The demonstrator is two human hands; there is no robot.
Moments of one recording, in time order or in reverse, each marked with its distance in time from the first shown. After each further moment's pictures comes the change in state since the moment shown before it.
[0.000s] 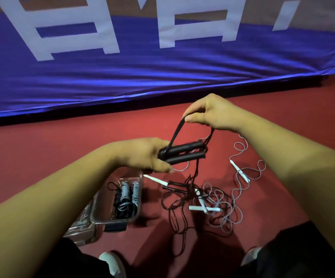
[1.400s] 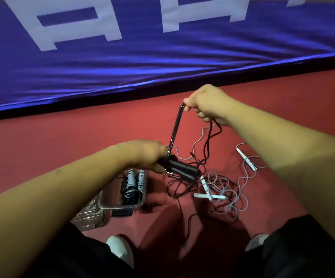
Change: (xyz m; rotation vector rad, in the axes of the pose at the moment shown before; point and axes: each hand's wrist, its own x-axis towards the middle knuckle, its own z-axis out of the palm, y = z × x) left_hand 0.023 -0.025 0.028 0.634 -0.179 -0.091; right_hand 0.012 -0.005 0.032 0.379 0.098 0.441
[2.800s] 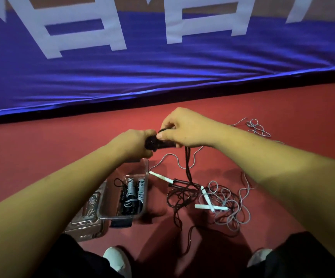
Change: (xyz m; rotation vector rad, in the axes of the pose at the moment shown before) left_hand -0.012 -0.039 -0.011 -0.164 0.420 -0.383; right_hand -0.034 -0.035 0.040 -0.451 -0.257 -0.354
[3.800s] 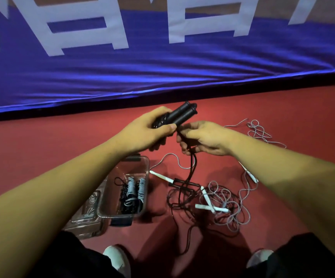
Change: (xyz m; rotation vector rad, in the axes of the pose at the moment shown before) left_hand -0.019 0.029 -0.025 -0.966 0.120 0.237; right_hand 0.005 0.076 0.021 0.855 -0.074 0.247
